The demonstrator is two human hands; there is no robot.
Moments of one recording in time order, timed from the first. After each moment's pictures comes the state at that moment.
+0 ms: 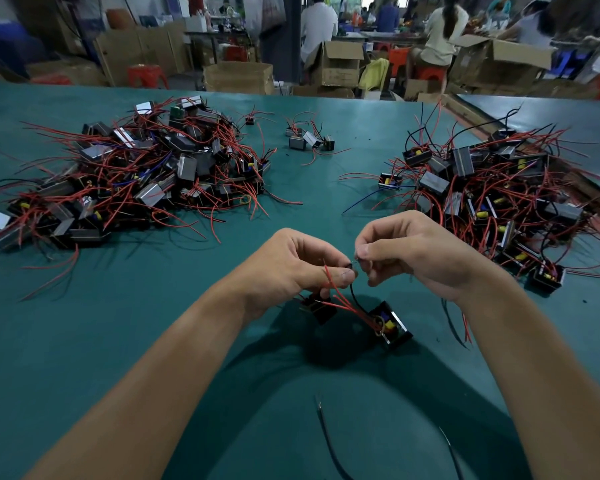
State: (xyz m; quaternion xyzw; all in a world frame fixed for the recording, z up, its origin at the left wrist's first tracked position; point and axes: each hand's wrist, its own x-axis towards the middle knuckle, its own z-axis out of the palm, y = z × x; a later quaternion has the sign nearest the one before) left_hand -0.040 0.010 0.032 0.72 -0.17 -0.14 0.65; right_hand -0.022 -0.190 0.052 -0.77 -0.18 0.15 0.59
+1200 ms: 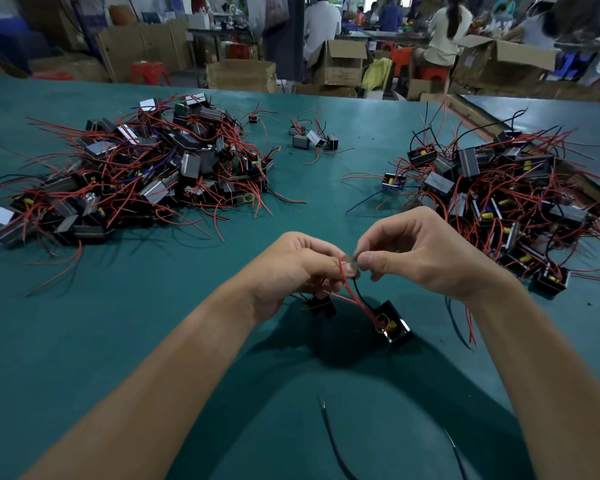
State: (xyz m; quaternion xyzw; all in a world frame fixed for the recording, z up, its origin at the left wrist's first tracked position) left_hand -0.041 0.004 0.035 0.71 -0.10 -0.18 0.67; right_hand -0.023 -0.191 0.047 -0.78 -0.30 0.06 0.55
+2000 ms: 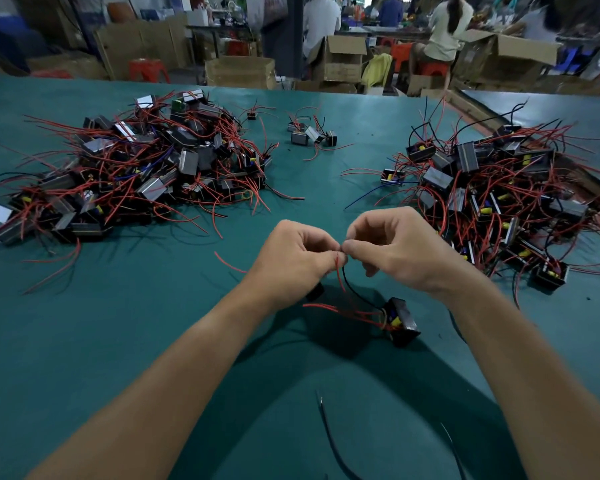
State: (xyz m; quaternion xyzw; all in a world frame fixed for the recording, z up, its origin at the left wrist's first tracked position) left_hand -0.033 -0.002 0.019 0.80 -0.11 0.02 0.58; right_hand -0.018 -0.174 0.037 -0.83 -0.21 0.01 0.52
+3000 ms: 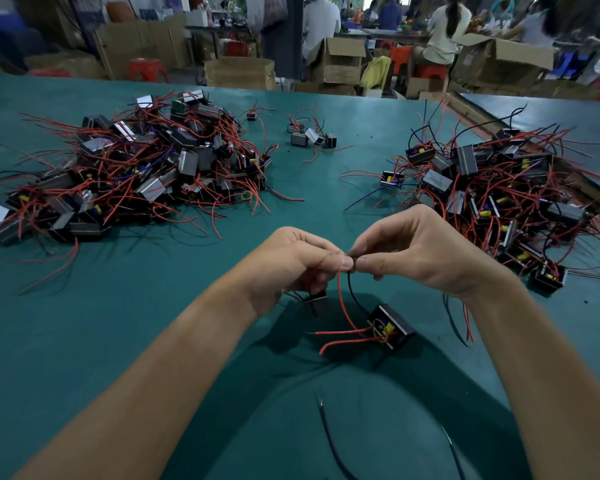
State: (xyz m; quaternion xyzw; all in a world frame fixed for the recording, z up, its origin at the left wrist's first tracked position) left_hand -0.037 0.005 0.034 0.71 -0.09 -0.18 0.68; right_hand -0.023 -0.191 0.048 -0.77 -0.28 0.08 0.57
